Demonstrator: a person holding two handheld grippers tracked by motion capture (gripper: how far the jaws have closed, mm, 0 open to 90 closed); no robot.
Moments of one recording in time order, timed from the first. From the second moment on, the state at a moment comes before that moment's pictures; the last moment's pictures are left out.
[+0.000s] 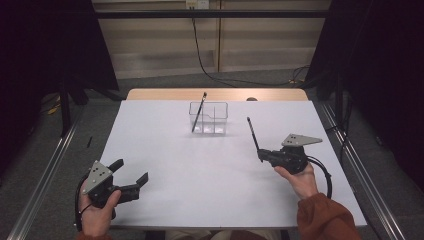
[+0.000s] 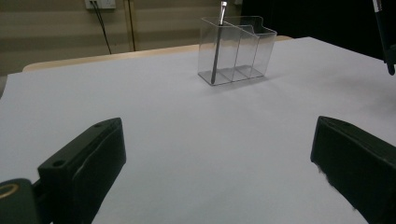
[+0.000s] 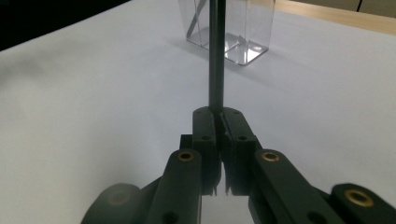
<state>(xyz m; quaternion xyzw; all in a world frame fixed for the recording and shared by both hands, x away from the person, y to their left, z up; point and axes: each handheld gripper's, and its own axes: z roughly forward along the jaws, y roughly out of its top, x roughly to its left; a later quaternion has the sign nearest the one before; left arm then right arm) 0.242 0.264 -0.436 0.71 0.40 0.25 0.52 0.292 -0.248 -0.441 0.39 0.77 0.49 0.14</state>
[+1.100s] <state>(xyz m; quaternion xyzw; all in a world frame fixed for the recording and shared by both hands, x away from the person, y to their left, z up) 0.244 0.258 -0.432 0.70 0.39 0.24 0.54 0.269 -0.202 -0.424 0.33 0.76 0.55 0.11</state>
